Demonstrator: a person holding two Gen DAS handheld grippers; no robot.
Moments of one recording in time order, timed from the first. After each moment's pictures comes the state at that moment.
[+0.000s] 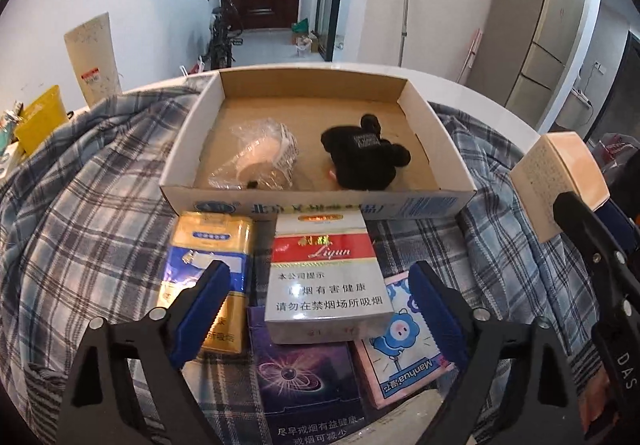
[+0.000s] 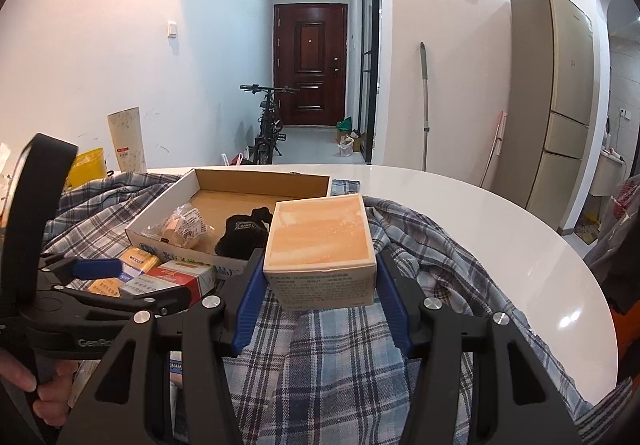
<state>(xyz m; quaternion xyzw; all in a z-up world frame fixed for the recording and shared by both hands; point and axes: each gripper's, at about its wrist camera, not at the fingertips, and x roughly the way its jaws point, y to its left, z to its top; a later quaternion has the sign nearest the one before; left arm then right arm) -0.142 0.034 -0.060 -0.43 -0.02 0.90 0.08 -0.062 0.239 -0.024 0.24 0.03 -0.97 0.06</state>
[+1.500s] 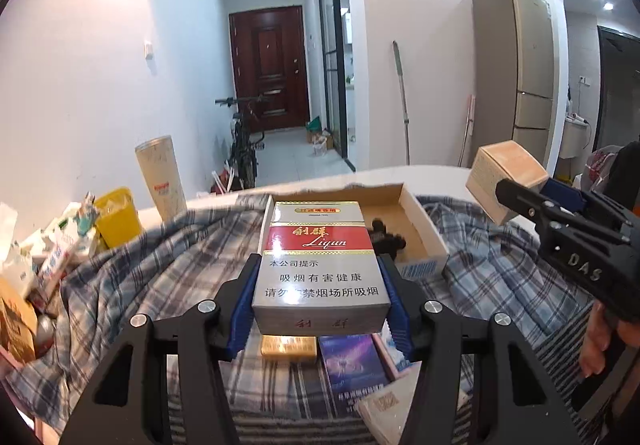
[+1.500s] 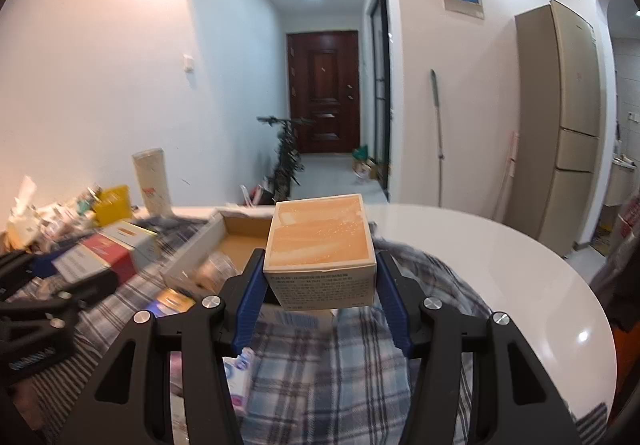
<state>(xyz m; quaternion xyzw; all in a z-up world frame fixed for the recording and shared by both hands) -0.047 0.010 0.039 -0.24 0.04 0.97 0.05 -0.046 0.241 0.031 0.18 0.00 -0.98 0.11</state>
